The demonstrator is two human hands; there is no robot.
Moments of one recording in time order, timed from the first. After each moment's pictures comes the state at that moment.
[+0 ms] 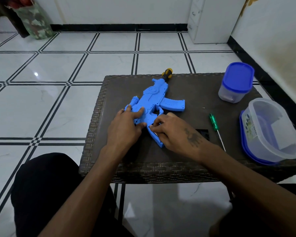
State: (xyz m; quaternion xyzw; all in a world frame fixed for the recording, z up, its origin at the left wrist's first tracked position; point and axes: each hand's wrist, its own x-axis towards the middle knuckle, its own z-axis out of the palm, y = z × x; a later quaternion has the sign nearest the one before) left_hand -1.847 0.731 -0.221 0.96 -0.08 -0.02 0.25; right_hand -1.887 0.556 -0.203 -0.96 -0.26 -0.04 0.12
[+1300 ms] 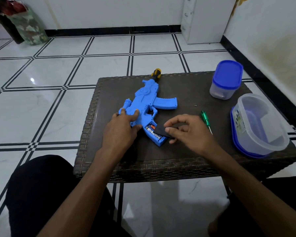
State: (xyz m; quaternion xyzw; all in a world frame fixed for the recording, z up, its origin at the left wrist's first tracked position) left_hand -1.869 0.720 -0.203 0.98 -0.08 -0.03 0.20; right_hand -1.921 0.520 -0.201 -0.83 0.04 0.01 0.56
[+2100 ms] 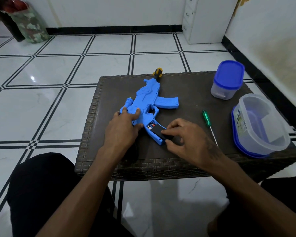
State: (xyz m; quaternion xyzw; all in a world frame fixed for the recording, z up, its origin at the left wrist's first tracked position) left_hand -1.872 0.719 -0.201 0.98 -0.08 -0.03 0.20; right_hand -1.936 0.522 -0.202 -0.96 -0.13 -0.03 0.25
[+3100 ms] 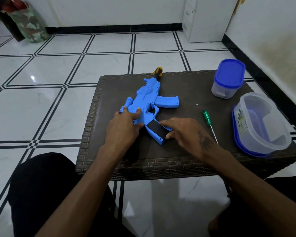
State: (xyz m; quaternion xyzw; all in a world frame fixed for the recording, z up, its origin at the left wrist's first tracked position) left_hand -1.870 0.717 -0.198 0.98 -0.09 -0.04 0.18; right_hand -1.903 0.518 -0.212 -0.97 -0.17 0.00 0.18
